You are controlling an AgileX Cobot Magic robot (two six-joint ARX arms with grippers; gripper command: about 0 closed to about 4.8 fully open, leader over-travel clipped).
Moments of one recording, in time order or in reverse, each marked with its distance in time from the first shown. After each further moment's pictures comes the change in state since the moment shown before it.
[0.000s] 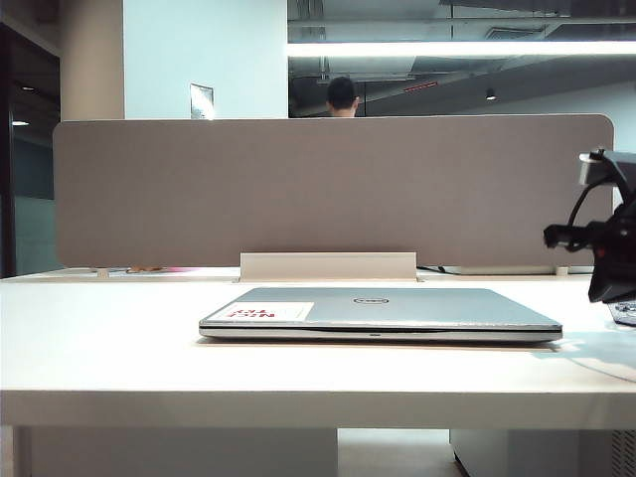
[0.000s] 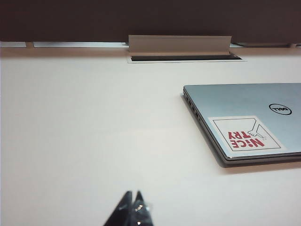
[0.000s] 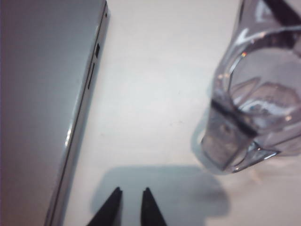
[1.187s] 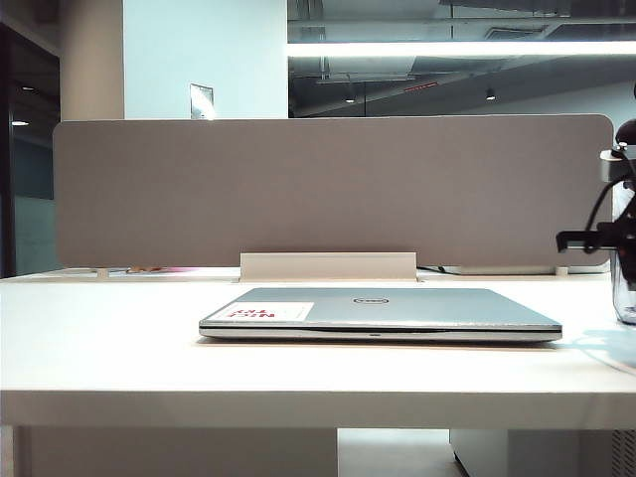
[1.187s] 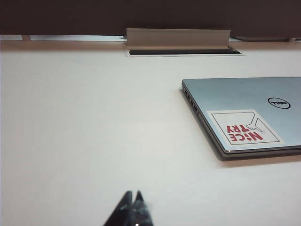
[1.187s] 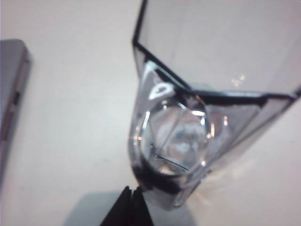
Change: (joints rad) left arm 0.000 0.000 0.000 -0.022 0.007 0.000; right arm -0.006 0.045 0.000 0.122 0.255 0.026
